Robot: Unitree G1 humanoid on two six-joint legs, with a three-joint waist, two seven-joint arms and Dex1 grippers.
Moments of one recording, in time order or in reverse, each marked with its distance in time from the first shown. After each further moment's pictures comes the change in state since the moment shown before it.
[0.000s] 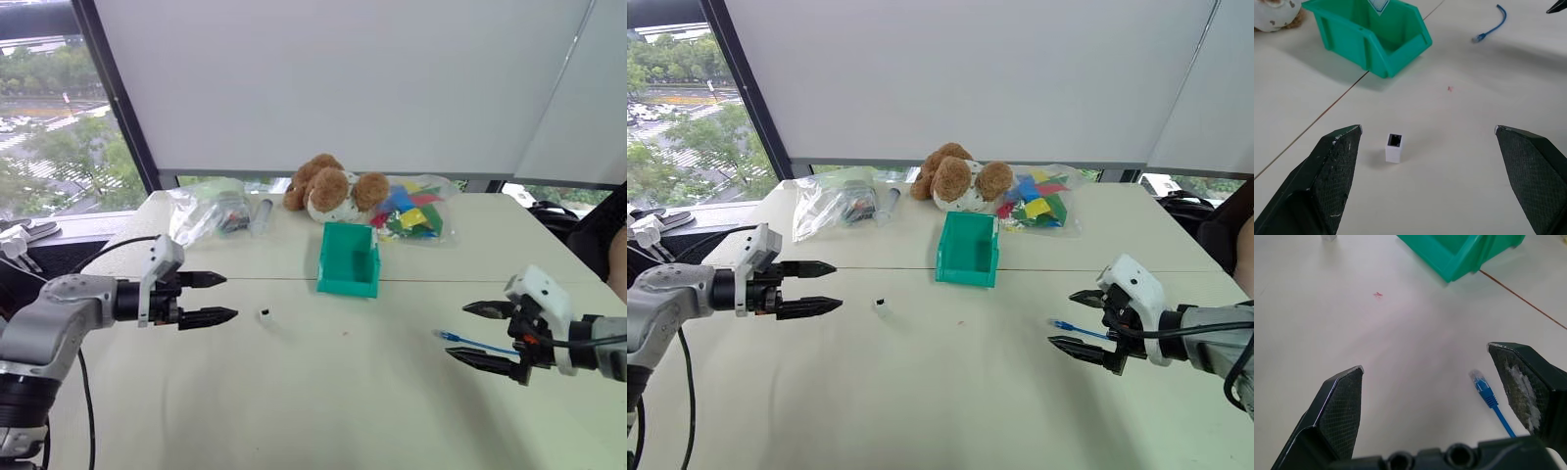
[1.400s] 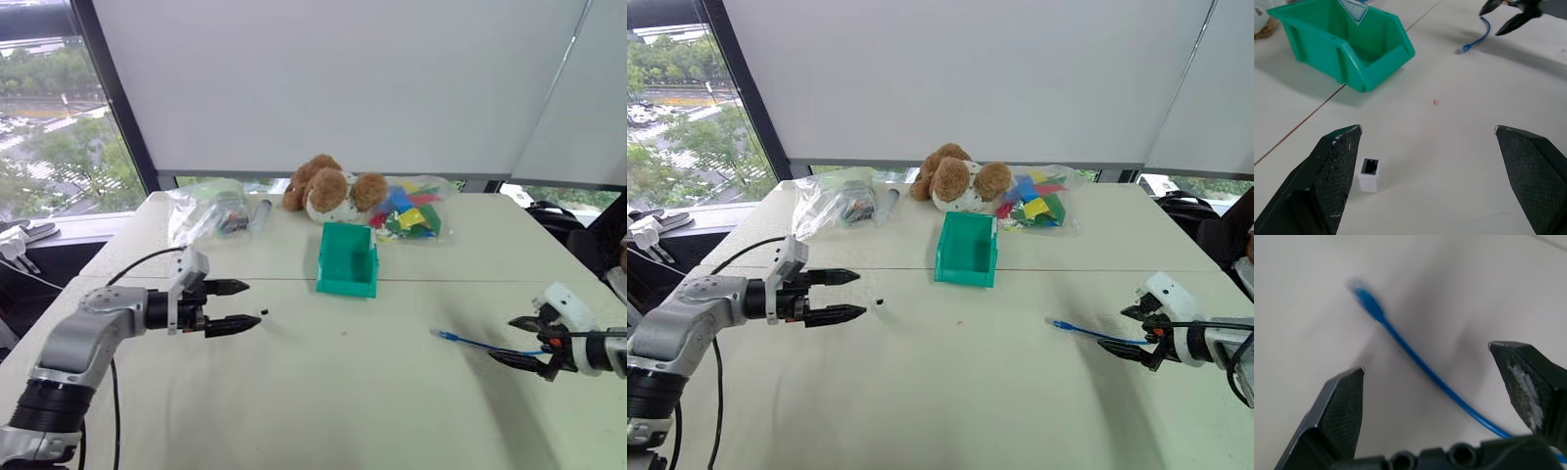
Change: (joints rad) left arm -0.011 -0.118 -0.048 -0.008 0.039 -0.027 0.026; right arm -0.260 0.038 0.256 0.861 -0.313 -0.427 0.137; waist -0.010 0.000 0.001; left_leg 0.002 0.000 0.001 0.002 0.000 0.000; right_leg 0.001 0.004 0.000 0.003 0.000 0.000
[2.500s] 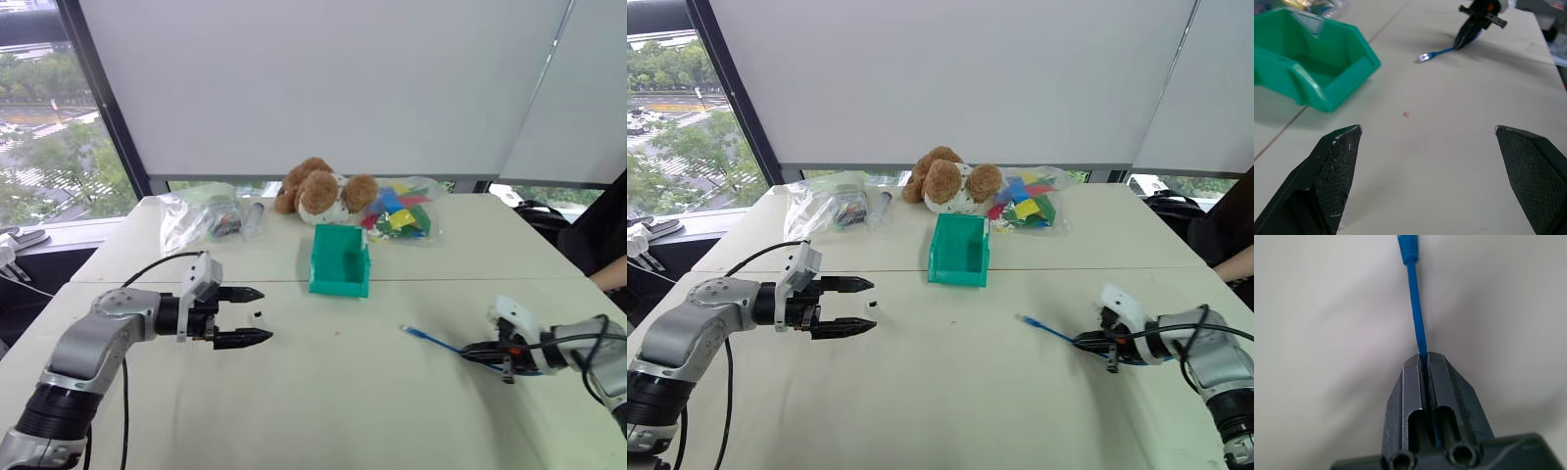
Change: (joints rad) left arm 0.006 -0.005 -0.051 -0.068 0.004 -0.016 -0.067; right arm -0.116 0.087 0.183 -0.104 -0.087 -0.112 0.226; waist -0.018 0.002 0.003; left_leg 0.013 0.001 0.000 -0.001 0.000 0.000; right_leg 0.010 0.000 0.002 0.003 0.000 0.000
